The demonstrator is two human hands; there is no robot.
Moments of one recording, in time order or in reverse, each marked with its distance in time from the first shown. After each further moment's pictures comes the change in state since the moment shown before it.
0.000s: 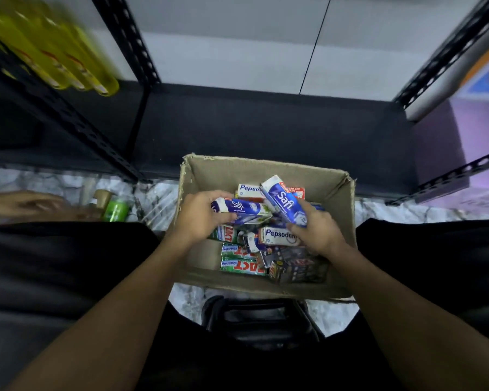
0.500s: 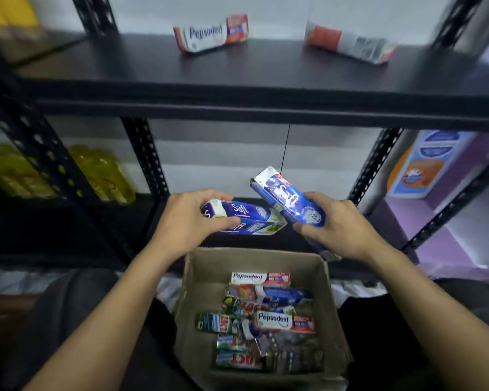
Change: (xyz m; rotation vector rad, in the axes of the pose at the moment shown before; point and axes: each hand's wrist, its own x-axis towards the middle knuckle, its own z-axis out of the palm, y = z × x) left_hand -0.061 0.176 -0.143 -0.022 0.285 0.438; right_hand -0.097 -0.109 -0.212 -0.050 0.430 -0.343
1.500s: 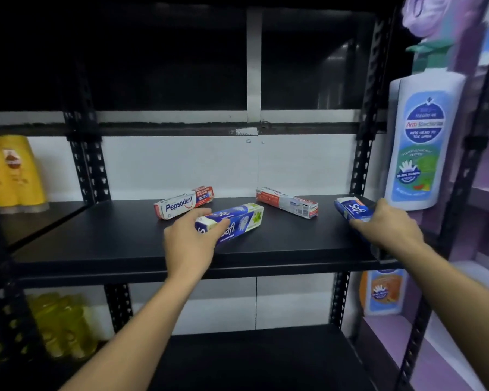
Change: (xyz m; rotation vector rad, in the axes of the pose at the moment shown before) left_hand 0.132 0.169 -0.032 -0.092 0.566 0.100; right_hand 0.084 0.045 -0.246 -0.151 0.541 0.574
